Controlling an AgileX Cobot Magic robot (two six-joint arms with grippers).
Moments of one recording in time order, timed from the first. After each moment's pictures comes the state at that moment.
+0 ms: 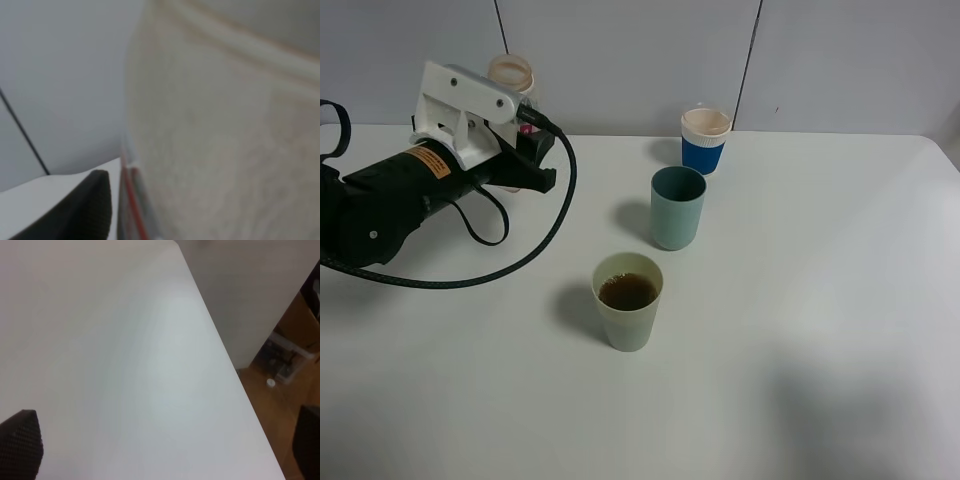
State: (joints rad) left arm -0.45 1.75 -0.56 -0.10 -1.00 0.17; right arm -0.01 0.00 -0.50 -0.26 1.07 0.17
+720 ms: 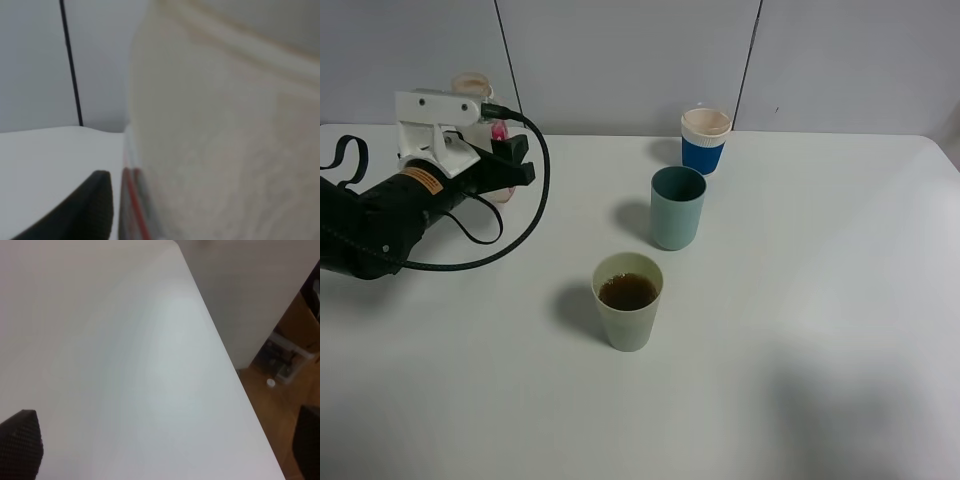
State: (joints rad) left arm -0.34 1.89 -0.56 -0.09 -1.14 -0.07; right arm -0.01 0.00 -0.50 -0.26 1.07 0.17
